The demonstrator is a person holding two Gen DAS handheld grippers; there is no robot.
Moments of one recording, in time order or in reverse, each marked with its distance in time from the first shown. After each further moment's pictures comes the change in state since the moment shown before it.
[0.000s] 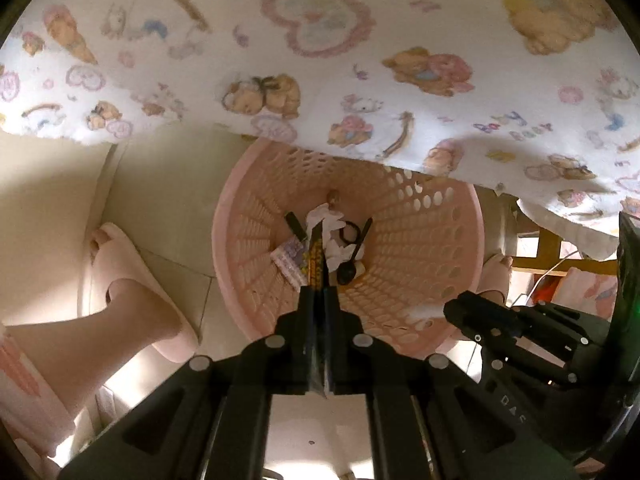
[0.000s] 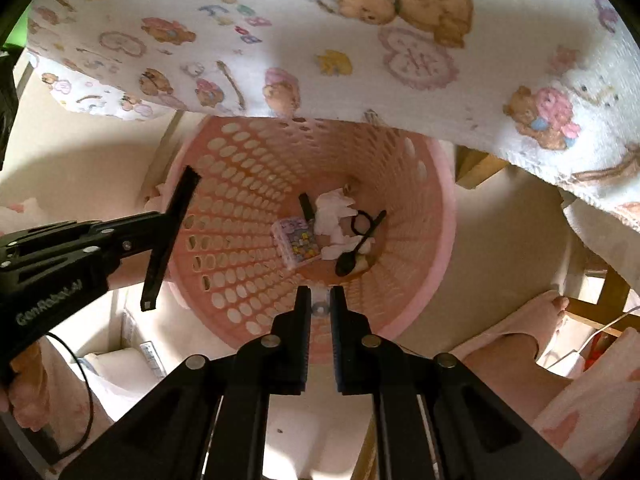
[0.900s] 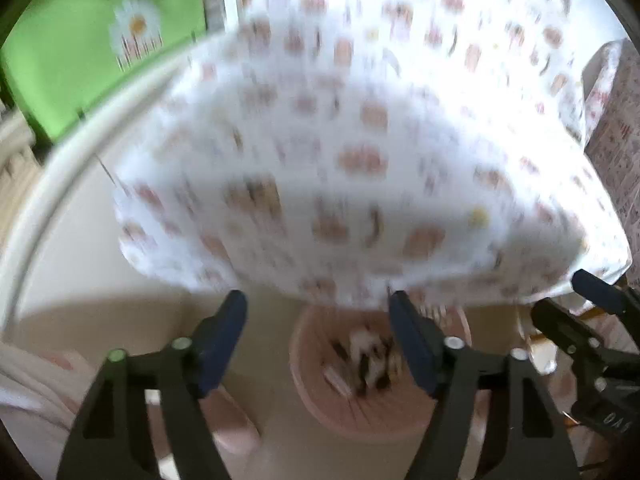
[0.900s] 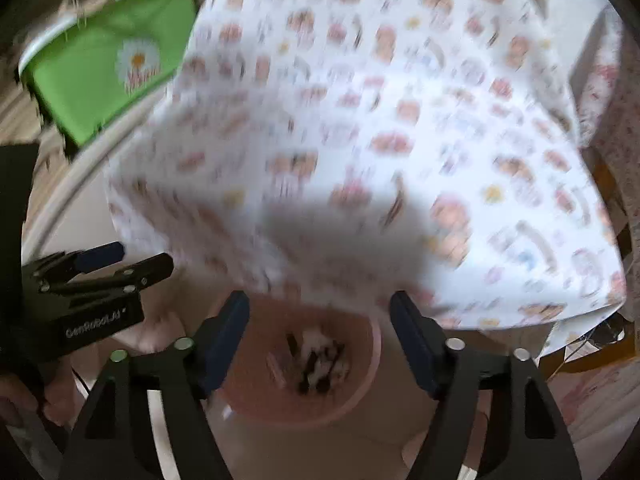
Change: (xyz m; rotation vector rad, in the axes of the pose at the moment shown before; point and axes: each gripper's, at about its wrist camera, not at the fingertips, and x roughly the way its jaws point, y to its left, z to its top) left arm -0.142 -0.016 -0.015 0.109 -0.582 0.182; right arm -0.174 0.015 -0.021 0.018 -0.605 -0.095
